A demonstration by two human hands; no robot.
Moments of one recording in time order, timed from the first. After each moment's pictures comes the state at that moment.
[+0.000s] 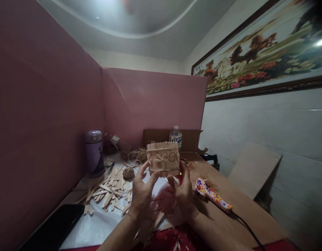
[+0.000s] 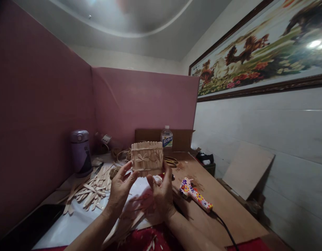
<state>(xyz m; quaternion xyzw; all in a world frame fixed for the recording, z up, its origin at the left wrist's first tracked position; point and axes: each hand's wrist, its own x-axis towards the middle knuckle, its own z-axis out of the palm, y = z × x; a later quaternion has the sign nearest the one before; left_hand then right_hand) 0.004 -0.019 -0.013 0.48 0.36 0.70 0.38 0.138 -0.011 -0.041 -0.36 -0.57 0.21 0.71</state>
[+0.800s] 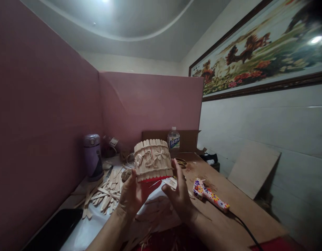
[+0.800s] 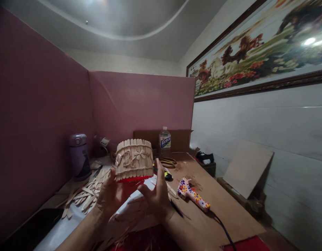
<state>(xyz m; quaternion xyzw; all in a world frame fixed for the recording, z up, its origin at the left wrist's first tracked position) -0.019 -0.014 -0.008 0.34 0.02 0.52 0.78 0.141 -0.025 -0.032 -0.31 -0.67 0.11 0.67</state>
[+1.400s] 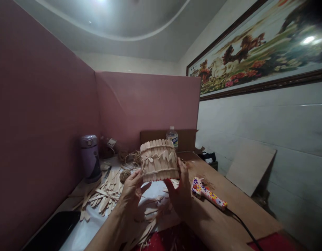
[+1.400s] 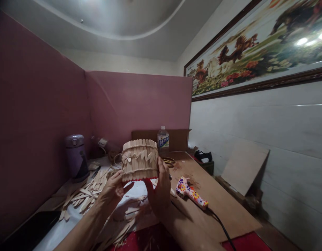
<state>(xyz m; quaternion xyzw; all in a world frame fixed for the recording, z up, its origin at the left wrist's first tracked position) -0.017 -0.004 -0.014 0.31 0.29 0.64 0.64 0.147 -0.009 -0.038 -0.38 -0.63 -0.12 0.66</state>
